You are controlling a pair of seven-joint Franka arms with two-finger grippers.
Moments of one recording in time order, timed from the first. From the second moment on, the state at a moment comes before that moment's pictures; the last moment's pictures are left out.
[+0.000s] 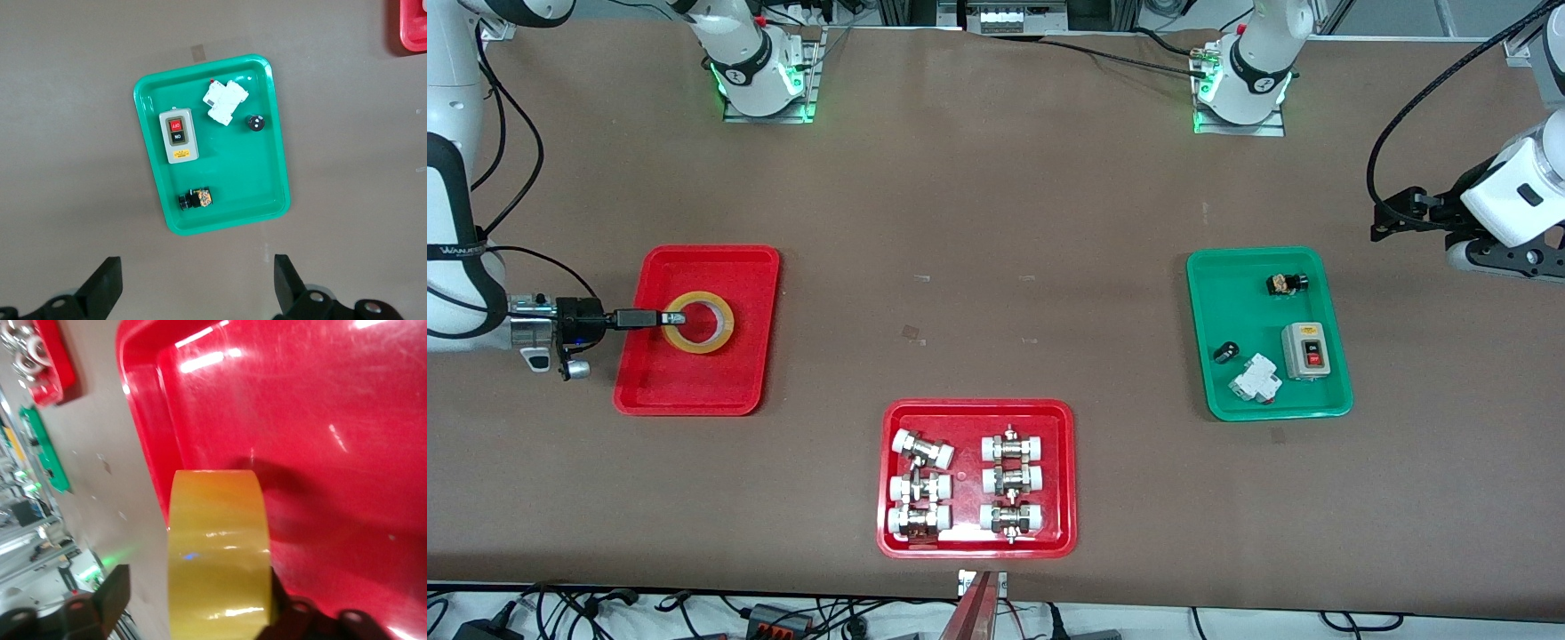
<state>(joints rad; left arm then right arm) 0.14 0.05 -0.14 -1.64 -0.01 1.57 0.12 -0.34 0.71 -0.02 -1.63 0.64 1.66 -0.58</state>
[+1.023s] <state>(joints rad) 0.14 0.04 -0.19 -1.62 -0.01 1.55 0.13 -0.21 0.68 -0.01 -1.60 0.34 1.80 -0.60</state>
